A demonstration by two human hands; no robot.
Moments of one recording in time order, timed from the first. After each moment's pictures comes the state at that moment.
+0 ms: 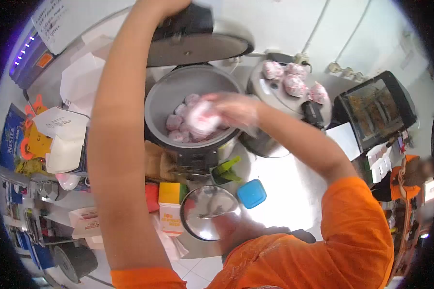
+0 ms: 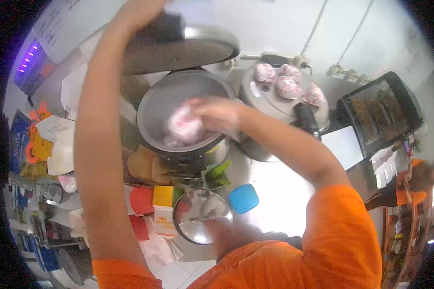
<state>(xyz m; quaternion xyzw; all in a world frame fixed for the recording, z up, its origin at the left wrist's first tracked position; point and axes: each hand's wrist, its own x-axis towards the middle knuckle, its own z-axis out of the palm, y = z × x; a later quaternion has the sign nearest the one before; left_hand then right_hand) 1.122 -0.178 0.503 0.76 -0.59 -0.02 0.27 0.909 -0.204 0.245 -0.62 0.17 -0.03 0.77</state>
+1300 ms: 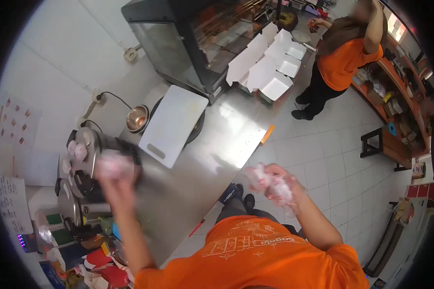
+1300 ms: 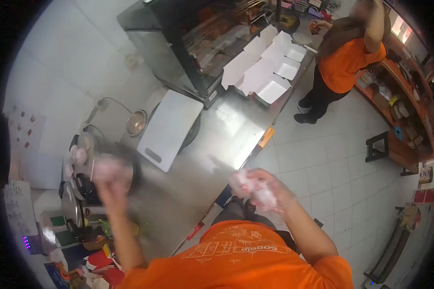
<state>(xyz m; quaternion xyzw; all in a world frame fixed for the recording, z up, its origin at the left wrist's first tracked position) 0.397 -0.101 0.247 0.32 -0.37 -0.60 0.63 -0.048 0.100 0.179 -0.17 0.24 -0.57 0.77</state>
